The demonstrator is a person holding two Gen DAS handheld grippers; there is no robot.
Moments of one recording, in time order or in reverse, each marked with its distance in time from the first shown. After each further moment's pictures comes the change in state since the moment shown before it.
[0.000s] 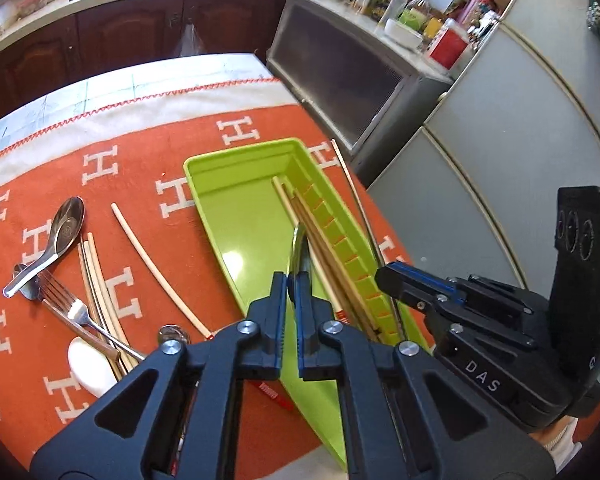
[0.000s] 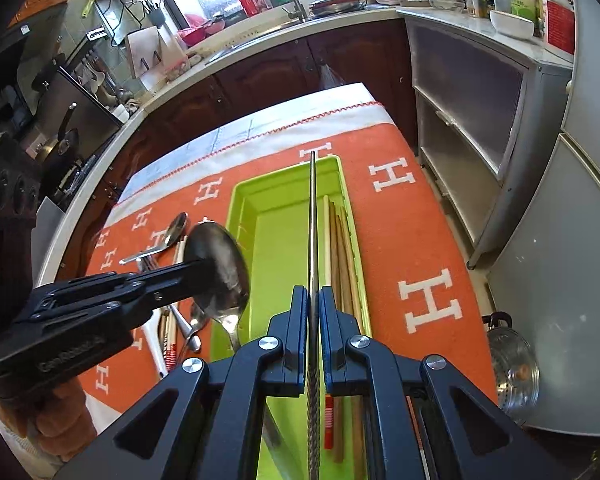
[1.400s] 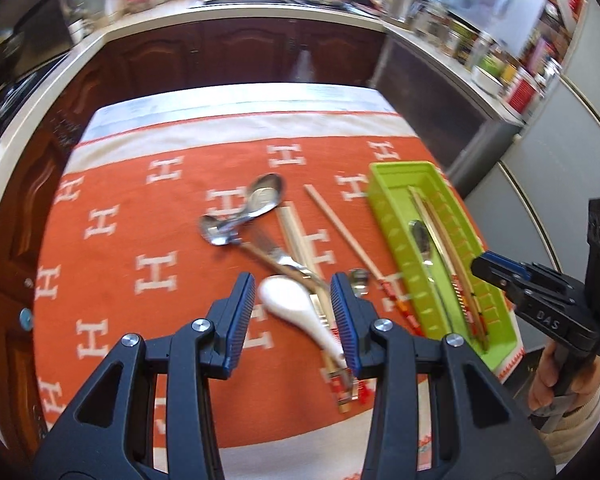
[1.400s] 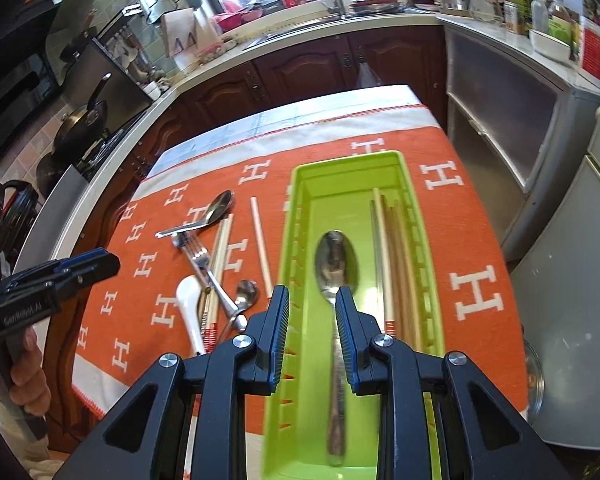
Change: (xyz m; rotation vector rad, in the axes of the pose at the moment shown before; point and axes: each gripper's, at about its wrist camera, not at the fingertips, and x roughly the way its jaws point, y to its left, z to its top) left arm -0.142 0.113 -0.064 -0.158 -0.116 0.271; right arm -0.011 0.070 -0.016 -0.125 0.016 0.080
